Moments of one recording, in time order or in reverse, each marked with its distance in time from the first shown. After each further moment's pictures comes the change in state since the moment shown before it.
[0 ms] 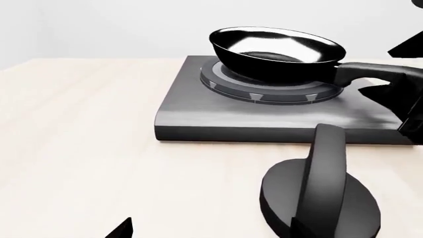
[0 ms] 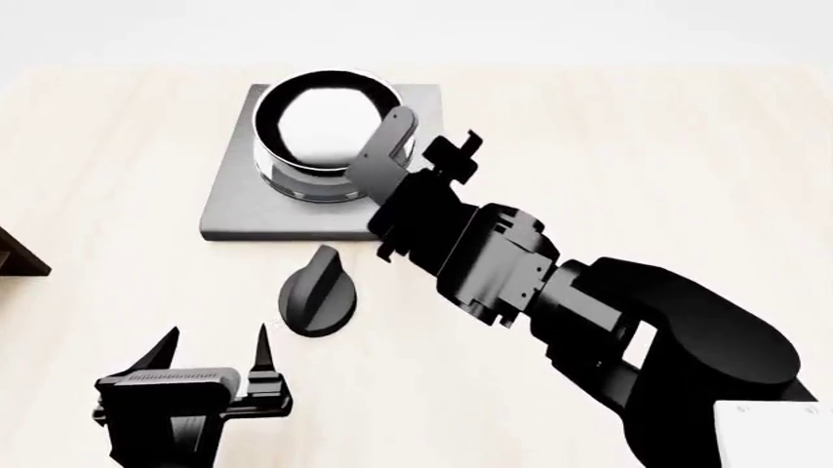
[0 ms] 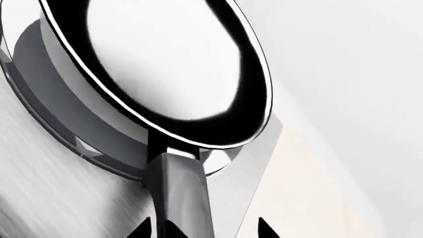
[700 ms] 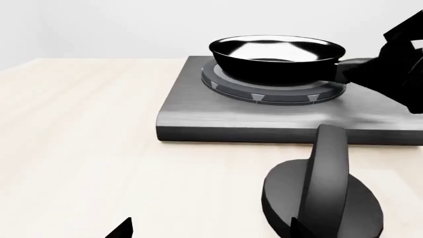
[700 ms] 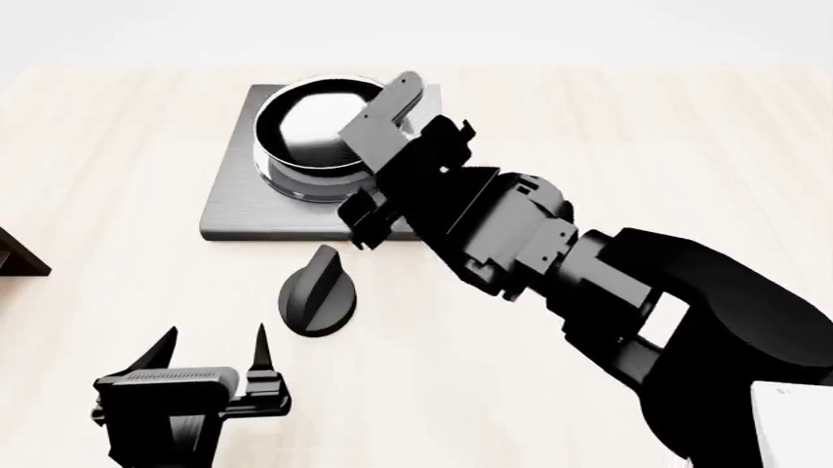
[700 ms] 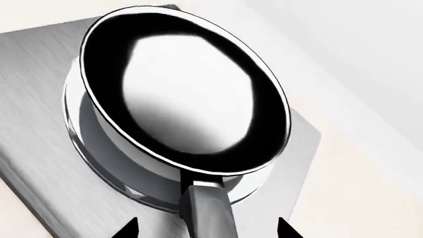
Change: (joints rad) left arm -0.002 -0.007 0.003 -0.002 -0.006 0.002 -0.007; right arm 0.077 0.034 0.049 -0.066 0.234 0.001 -0.084
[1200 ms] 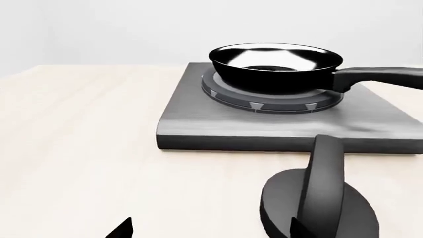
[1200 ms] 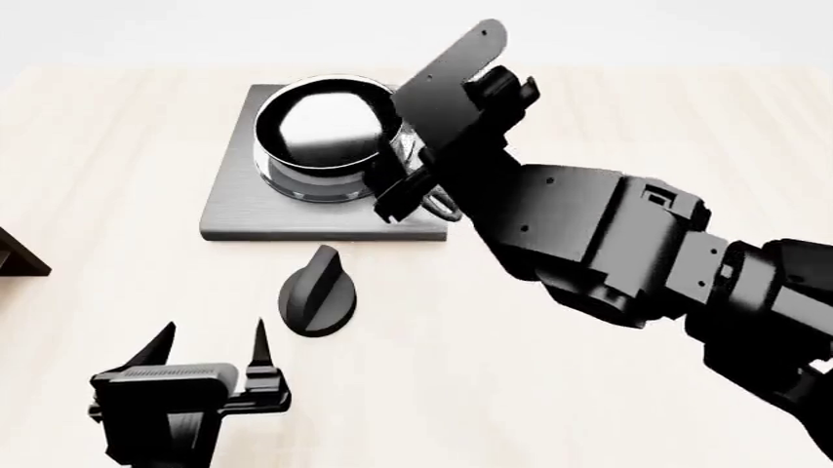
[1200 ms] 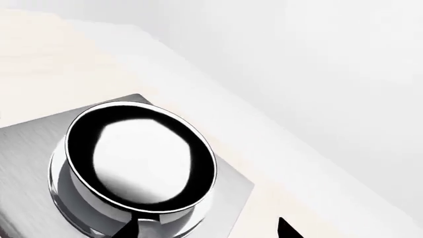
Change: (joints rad) left arm -0.003 -0.008 0.003 0.034 -0.003 -0.018 -0.019; right arm 0.030 0.366 0.070 -0.601 0.019 -0.062 0.256
